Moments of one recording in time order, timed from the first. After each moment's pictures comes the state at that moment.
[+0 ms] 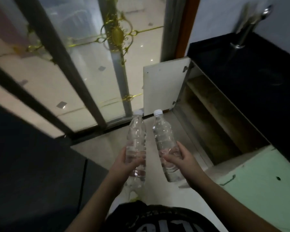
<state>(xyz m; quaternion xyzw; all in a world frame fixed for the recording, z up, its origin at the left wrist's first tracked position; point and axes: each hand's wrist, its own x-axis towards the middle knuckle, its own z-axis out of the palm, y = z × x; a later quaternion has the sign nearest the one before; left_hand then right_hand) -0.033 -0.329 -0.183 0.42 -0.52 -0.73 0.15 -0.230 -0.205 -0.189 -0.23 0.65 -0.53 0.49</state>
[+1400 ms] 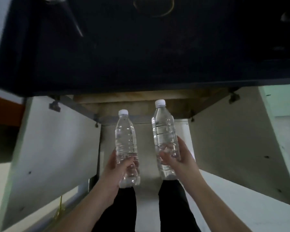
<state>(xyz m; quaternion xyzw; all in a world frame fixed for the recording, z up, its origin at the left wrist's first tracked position) -0.538 -0.608 -0.372 0.25 -0.60 -0.68 -0.35 -0.497 -0.391 -0.357 0.28 0.66 -0.69 0.13</state>
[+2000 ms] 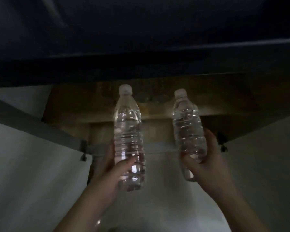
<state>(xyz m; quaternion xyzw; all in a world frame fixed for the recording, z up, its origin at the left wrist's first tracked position) -0.675 -0.587 -0.559 0.14 -0.62 -0.71 -0.29 -0.620 -0.356 -0.555 0.29 0.79 -0.54 0.01</state>
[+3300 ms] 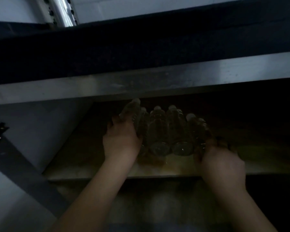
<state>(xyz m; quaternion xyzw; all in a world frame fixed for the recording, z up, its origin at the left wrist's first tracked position) -0.866 -0.535 -0.574 -0.01 -0.98 -0.11 0.15 -0.780 -0.348 -0.630 0.27 0.95 0.01 -0.15</state>
